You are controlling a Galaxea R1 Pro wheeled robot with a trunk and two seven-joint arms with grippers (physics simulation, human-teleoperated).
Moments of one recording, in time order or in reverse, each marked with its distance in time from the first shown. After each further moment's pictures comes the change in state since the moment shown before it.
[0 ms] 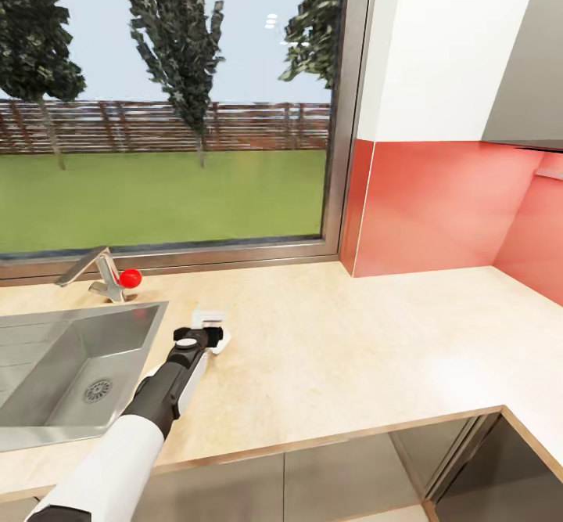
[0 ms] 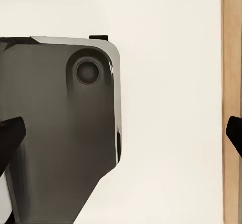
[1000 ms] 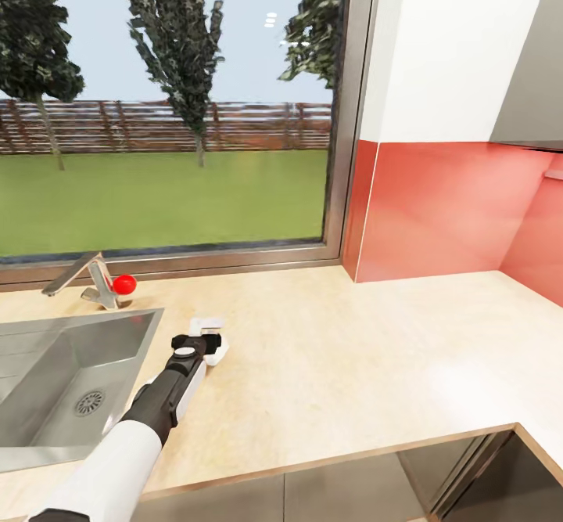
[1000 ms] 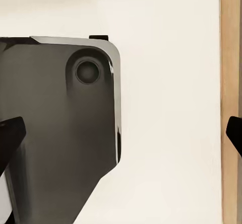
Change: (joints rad) left arm 0.014 0.008 0.000 0.049 0.005 -0.059 -0.002; right arm 0.000 0.000 0.000 0.000 0.000 0.000 0.000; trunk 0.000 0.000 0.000
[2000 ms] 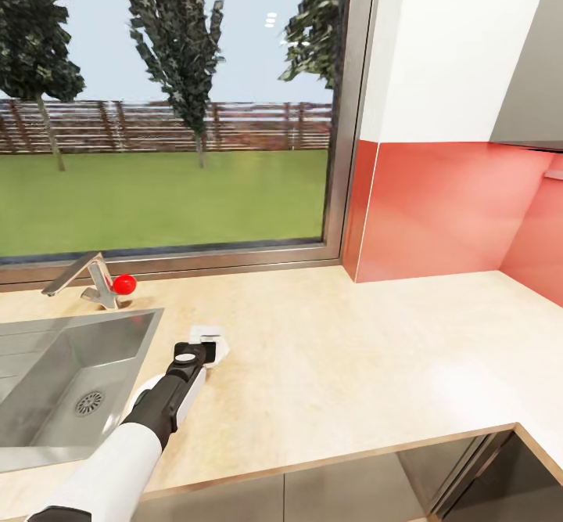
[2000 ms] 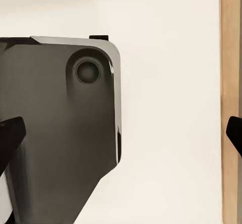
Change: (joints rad) left arm 0.000 0.001 0.003 0.065 -0.001 -0.018 0.000; right arm 0.000 0.000 0.000 0.000 -0.001 0.000 0.001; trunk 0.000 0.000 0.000
